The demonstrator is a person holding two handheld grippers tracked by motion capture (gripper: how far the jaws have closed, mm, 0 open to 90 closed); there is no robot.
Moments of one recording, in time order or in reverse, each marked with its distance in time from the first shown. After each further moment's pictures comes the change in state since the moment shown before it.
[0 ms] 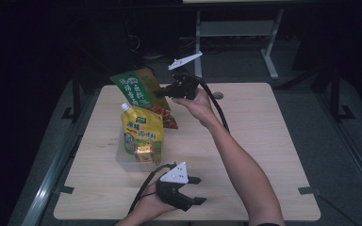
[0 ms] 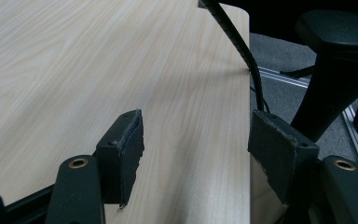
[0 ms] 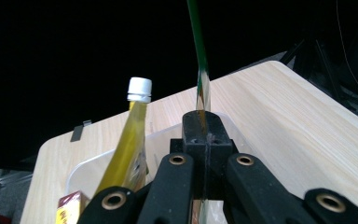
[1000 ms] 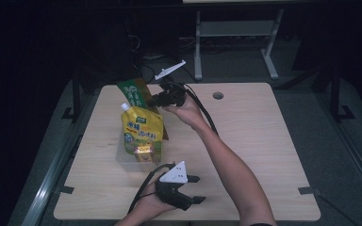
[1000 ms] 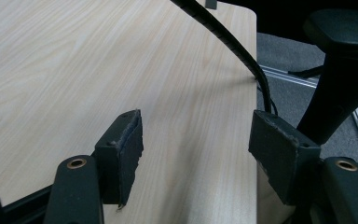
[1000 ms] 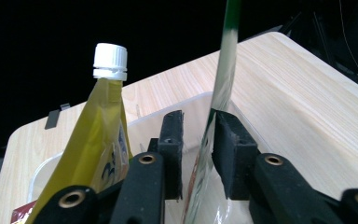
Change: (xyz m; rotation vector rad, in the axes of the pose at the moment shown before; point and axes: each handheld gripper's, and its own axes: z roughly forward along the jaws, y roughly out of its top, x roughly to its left) left arm 0.000 0.001 -0.002 -0.008 0.032 0.009; right arm 0.002 -0.009 0.042 0.100 -0.057 0.009
